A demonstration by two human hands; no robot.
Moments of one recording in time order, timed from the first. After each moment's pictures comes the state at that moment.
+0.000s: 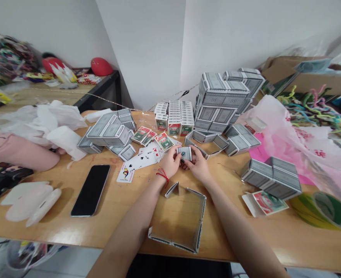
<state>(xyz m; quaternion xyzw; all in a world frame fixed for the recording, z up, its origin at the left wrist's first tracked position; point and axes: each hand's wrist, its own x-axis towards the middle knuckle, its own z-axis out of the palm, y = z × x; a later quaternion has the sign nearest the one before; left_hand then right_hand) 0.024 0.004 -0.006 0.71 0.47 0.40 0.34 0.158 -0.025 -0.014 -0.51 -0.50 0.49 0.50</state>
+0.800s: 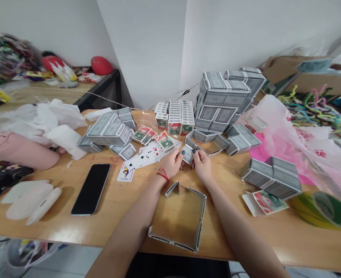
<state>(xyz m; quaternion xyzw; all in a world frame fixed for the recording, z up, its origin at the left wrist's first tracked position) 0.023 -0.004 0.007 0.72 0.46 0.33 0.39 0.162 -0.024 -0.010 -0.61 -0.48 0.38 0.51</state>
